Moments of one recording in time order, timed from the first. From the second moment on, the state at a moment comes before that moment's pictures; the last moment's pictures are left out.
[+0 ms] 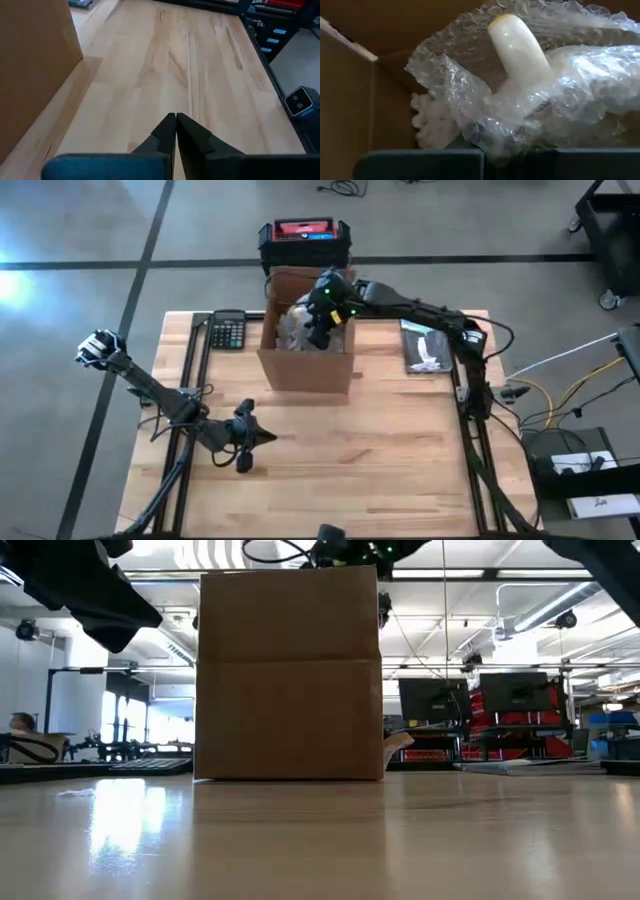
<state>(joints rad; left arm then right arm) -0.61 1.04 0.52 -0.01 -0.53 -0.51 -0.42 2.09 1.98 -0.72 -0.22 -0.06</state>
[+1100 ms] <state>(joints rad) -0.61 1.04 0.52 0.01 -0.53 -0.51 -0.38 1.88 2.26 -1.14 -0.21 -0.09</state>
